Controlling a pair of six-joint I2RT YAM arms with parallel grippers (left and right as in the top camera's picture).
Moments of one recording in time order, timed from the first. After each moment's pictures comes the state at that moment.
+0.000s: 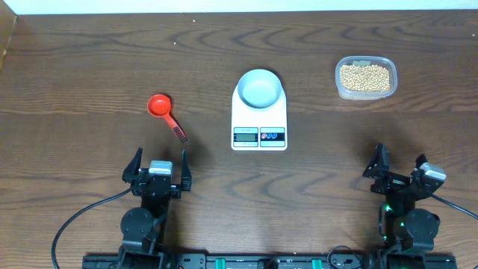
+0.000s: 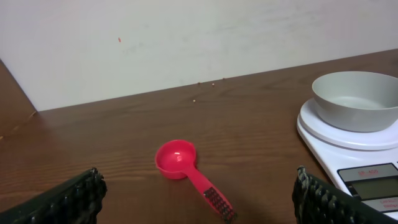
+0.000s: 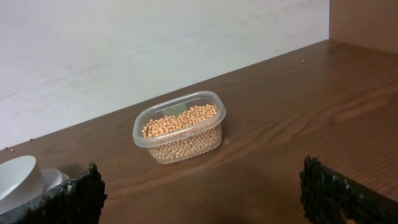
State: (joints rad) left arm -0.14 0.01 0.01 -0.10 -0.09 0.17; right arm -0.07 0.01 0.01 -0.06 0.11 0.28
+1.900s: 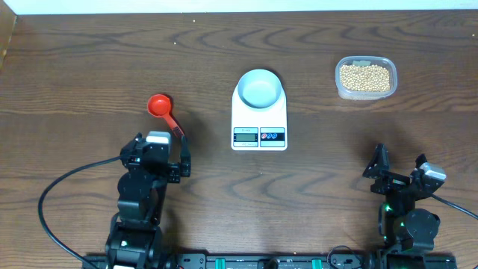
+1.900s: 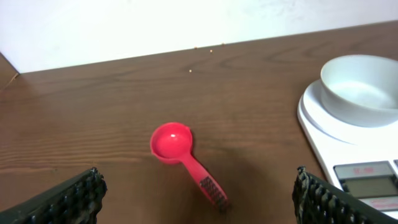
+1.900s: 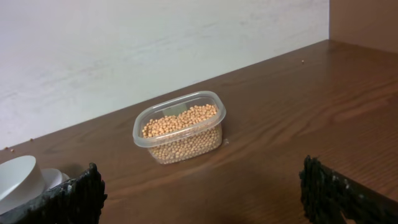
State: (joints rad) left arm -0.14 0.52 0.30 -0.10 -0.11 0.09; right arm -0.07 0.01 0.01 -0.06 0.11 0.28
